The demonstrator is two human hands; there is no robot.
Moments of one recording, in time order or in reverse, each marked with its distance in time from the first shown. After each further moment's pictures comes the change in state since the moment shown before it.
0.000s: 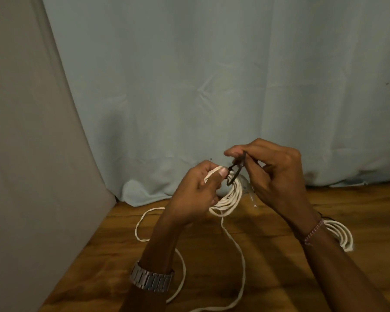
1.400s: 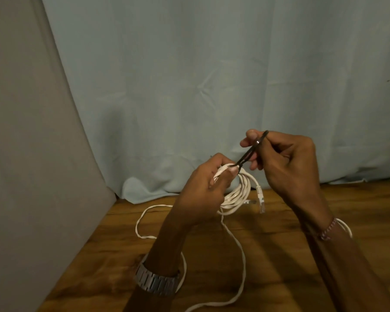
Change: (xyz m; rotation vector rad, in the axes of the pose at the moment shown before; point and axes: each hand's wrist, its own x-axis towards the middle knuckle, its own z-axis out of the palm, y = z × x) left_hand -0.004 0.006 0.007 0.181 -0.041 0.138; right_hand 0.006 -0.012 -0.008 0.204 0.078 0.464
